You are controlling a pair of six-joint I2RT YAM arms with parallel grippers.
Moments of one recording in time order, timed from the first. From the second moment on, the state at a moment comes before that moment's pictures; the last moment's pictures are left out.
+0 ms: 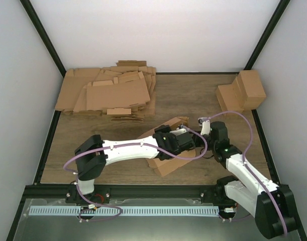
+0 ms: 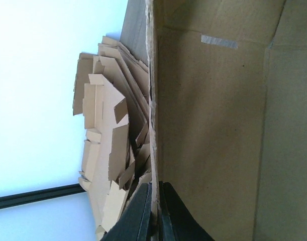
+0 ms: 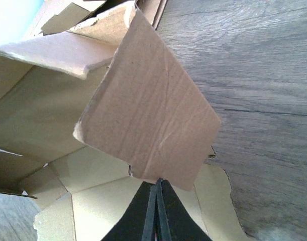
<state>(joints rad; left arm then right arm) -1.23 1.88 1.46 -0.75 -1.00 0.19 0.29 0.94 0.37 -0.03 -0.43 0.40</state>
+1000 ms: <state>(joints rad) -1.27 1.92 1.40 -0.76 -1.03 0.12 0.29 0.97 0.33 -0.10 -0.42 0.51</state>
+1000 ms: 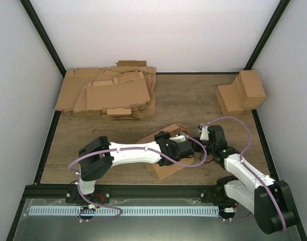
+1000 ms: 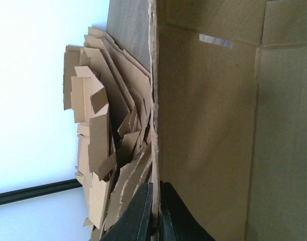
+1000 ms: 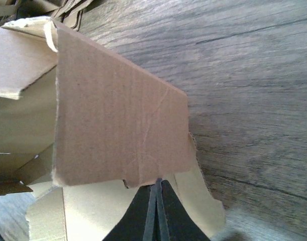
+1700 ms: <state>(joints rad) -1.27 1.93 1.36 -0.72 -1.03 0.09 0.30 1.02 0.41 -0.14 -0.53 0.52</state>
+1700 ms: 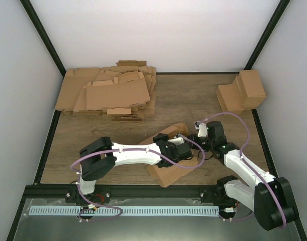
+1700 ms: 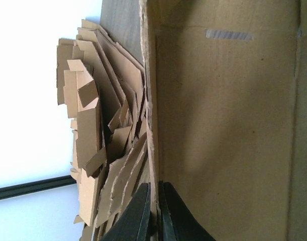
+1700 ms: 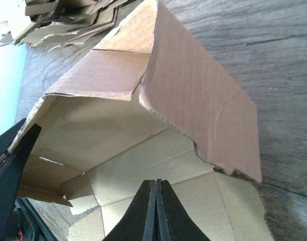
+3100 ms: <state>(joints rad) -1.26 1.96 1.31 -0.69 -1.20 0.09 0.32 0.89 0.25 -0.11 -0.55 0.63</state>
